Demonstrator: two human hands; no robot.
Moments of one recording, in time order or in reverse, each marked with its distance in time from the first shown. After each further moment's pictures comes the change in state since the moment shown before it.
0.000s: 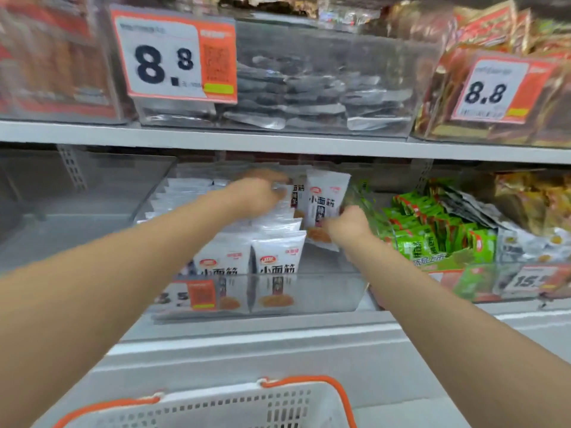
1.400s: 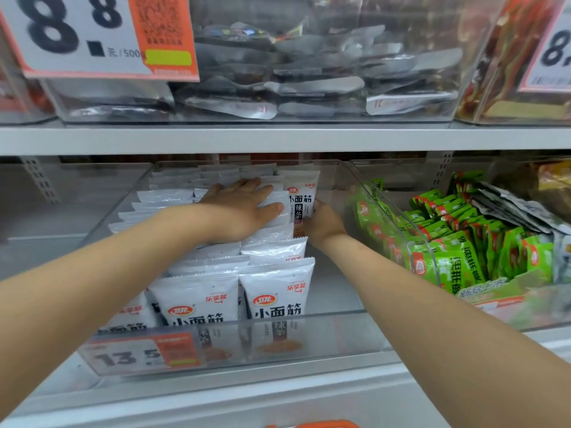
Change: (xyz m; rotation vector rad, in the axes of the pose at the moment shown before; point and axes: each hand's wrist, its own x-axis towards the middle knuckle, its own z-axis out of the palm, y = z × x) left_hand 0.017 -0.027 0.007 0.354 -0.201 -0.076; right_hand 0.080 0.010 0.070 -0.138 -0.137 -0.154
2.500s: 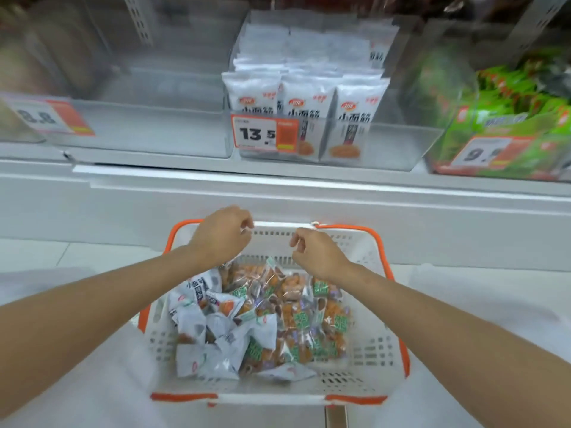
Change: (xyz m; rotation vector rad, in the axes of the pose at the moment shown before) left_hand -0.259 -0.065 0.211 -0.326 0.071 -0.134; right_hand -0.337 0.048 0.074 -0.281 -0.632 -0.108
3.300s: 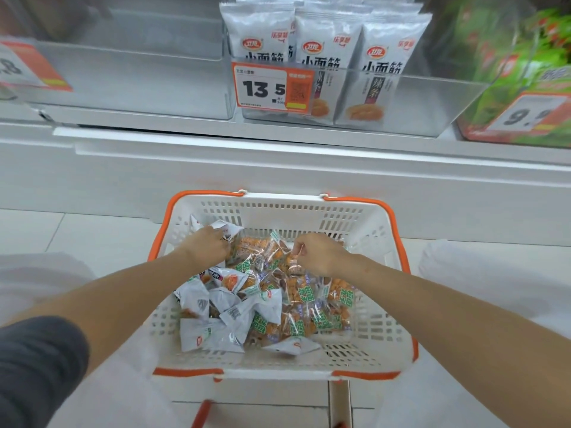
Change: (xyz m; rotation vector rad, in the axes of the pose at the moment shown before) left_hand -0.018 -0.077 0.079 1.060 -0.568 0.453; right_hand 0.004 0.022 0.041 -0.138 -0.303 0.098
